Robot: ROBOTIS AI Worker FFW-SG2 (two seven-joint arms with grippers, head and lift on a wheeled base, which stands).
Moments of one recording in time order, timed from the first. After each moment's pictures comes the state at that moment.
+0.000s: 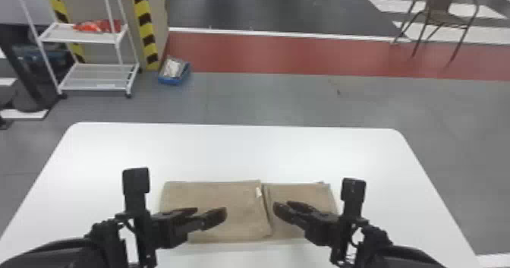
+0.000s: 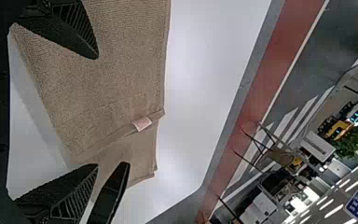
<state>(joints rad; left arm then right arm) 0.12 0.08 -0.04 -1.74 0.41 0.89 -0.41 0.10 0.00 -0.11 -1.53 -0.17 0.59 0.54</state>
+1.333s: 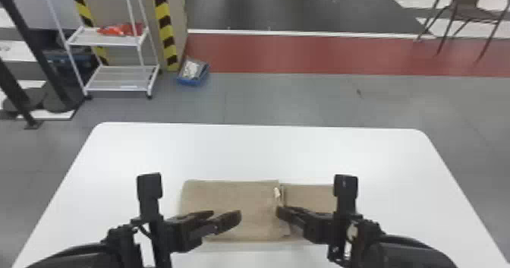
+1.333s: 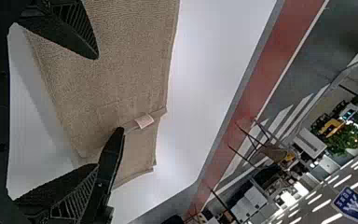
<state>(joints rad) 0.15 0.08 -0.01 -1.74 0.43 0.87 -0.46 0.02 0.00 -0.01 -1.44 -0.21 0.68 0.42</state>
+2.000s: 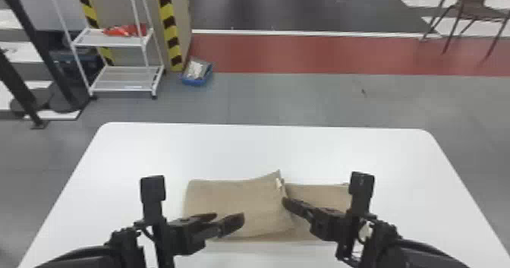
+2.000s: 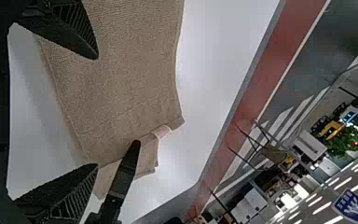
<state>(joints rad) 0.17 0.07 0.00 -1.76 0.43 0.87 -0.45 0.07 0.00 -0.04 -1.54 -0.31 0.69 0.46</state>
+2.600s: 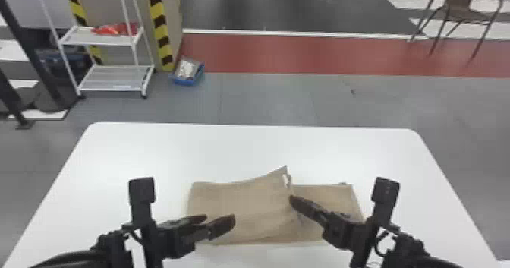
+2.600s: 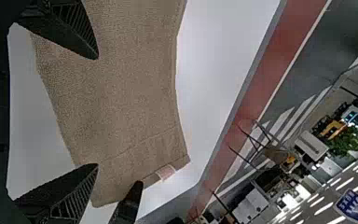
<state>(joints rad) 0.18 0.07 0.00 -1.78 0.43 0.88 -0.45 0.22 0.00 -0.14 -1.80 -0.40 0.76 0.48</state>
